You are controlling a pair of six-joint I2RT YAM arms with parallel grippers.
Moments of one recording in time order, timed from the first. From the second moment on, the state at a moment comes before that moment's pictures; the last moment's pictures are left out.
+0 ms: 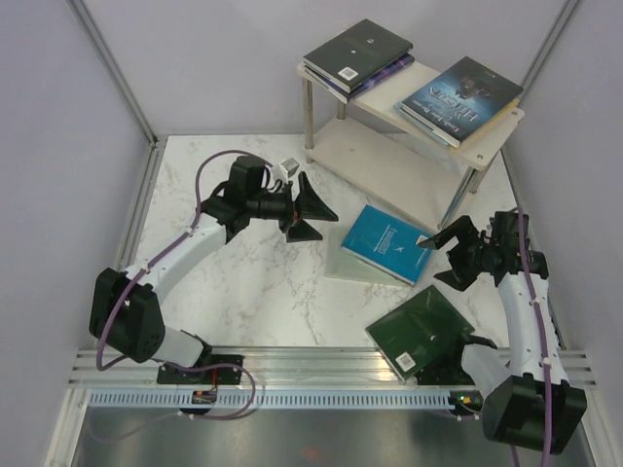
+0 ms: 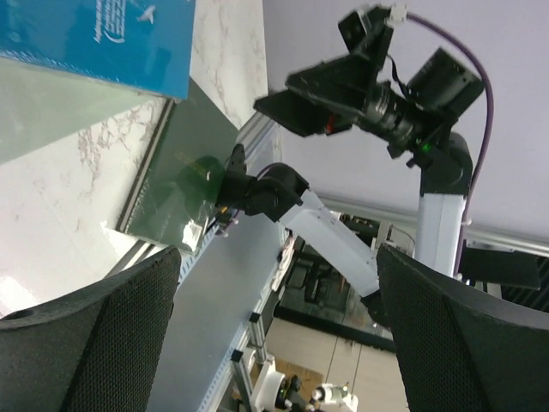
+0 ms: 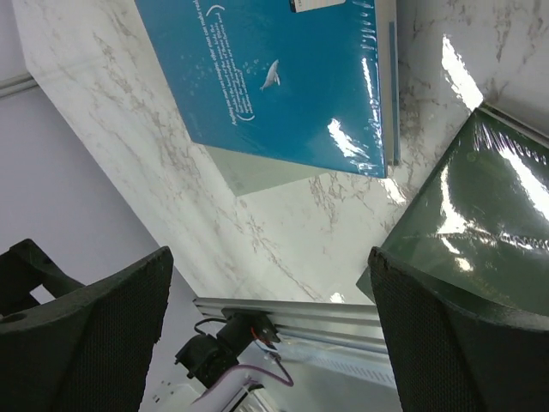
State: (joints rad) left arm -0.44 1.44 1.12 -0.22 0.89 -1.00; right arm -0.22 0.92 0.80 -0.89 -0.51 0.82
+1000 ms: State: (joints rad) left arm -0.58 1.18 1.04 -0.30 0.71 -1.06; right arm -0.29 1.49 0.50 0.14 -0.59 0.97
